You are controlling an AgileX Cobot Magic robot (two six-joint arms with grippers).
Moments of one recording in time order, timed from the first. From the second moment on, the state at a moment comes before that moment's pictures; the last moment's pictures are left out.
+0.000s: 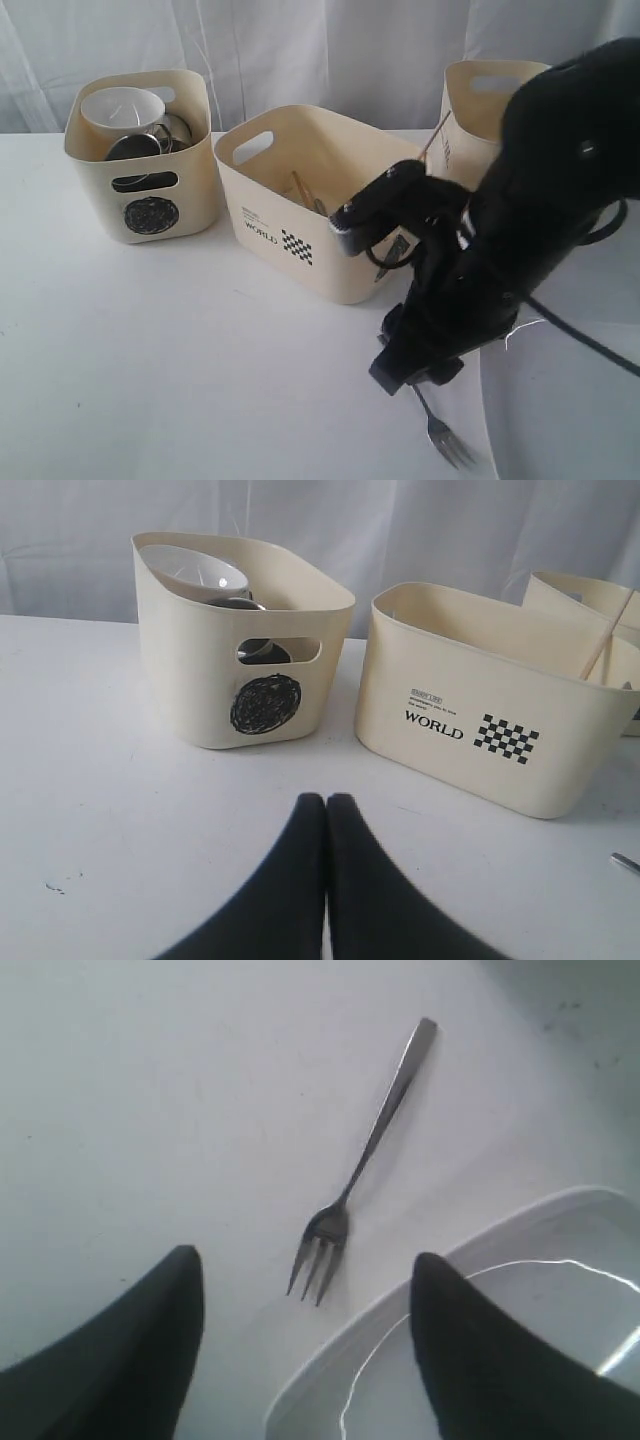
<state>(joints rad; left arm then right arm) -0.28 0.00 0.02 -0.39 0.13 0.18 0.54 1.44 -1.02 0.01 0.97 -0.11</state>
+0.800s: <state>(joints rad) -0.28 0.00 0.02 -0.39 0.13 0.18 0.55 1.77 -1.01 -0.07 0.79 0.00</state>
